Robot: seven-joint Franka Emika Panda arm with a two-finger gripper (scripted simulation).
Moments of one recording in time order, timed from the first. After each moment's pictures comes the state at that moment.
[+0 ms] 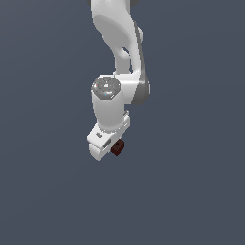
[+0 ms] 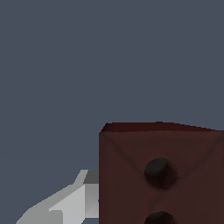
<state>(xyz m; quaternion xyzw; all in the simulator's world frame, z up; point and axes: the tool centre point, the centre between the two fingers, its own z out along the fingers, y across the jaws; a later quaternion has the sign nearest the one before) 0.049 -0.038 0.140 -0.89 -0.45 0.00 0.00</state>
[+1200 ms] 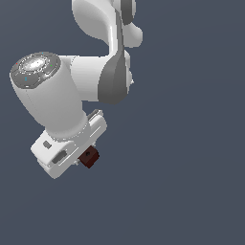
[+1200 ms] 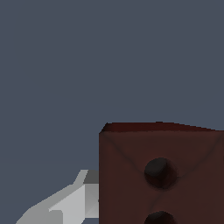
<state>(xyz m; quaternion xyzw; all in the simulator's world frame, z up) 0.130 -0.122 0.230 -0.89 -0.45 0.00 0.00</state>
